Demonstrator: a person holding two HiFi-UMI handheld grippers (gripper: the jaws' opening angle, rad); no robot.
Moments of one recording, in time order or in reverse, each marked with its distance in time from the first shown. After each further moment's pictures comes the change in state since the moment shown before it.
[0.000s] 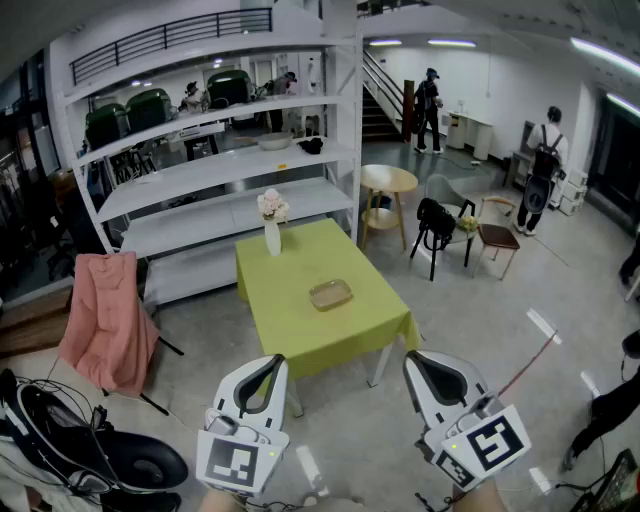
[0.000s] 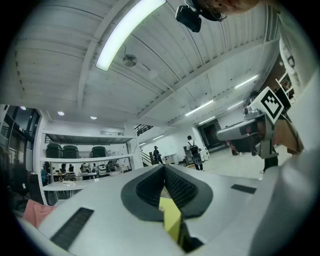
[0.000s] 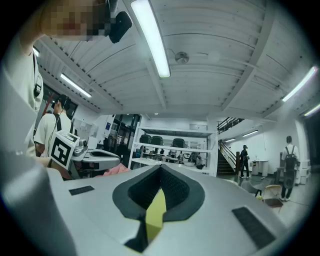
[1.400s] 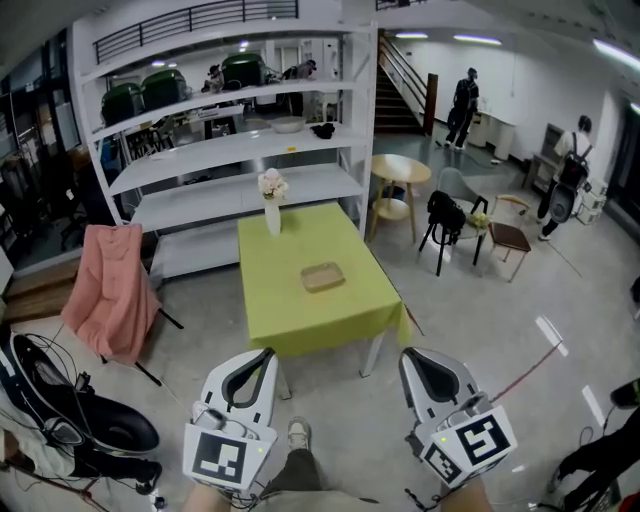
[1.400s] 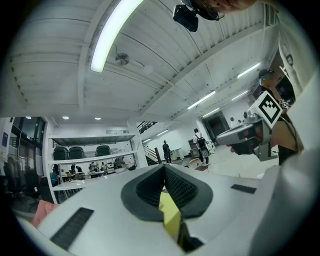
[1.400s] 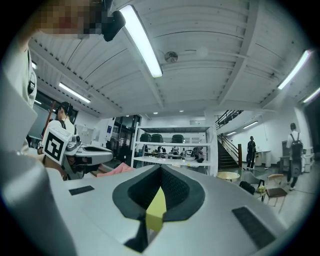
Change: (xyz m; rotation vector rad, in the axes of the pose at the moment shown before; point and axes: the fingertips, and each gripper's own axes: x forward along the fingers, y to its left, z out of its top) left arm 0.013 -0.091 -0.008 0.057 0.045 0.080; right arm -0.058 -0.070 -0.058 0.071 0.020 0.043
